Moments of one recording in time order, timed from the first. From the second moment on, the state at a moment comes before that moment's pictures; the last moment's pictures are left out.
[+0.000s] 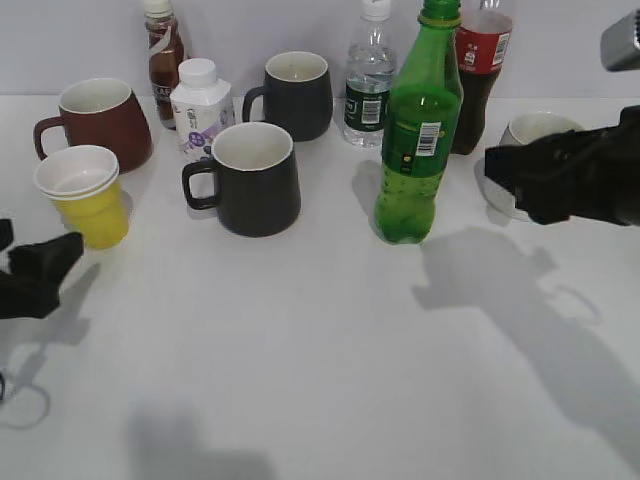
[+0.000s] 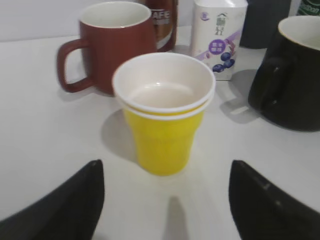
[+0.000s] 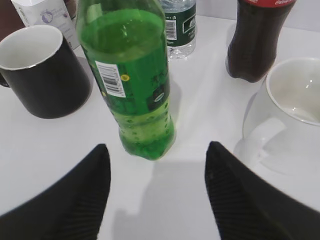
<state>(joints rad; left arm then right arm) -0.24 1.39 -0.16 0.04 -0.81 -0.04 0.47 1.16 -0.53 0.19 -0.13 -0.08</state>
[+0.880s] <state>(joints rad) -0.24 1.88 -0.35 0.03 -1.21 0.02 0.47 1.29 -0.53 0.19 -0.39 -0.08</state>
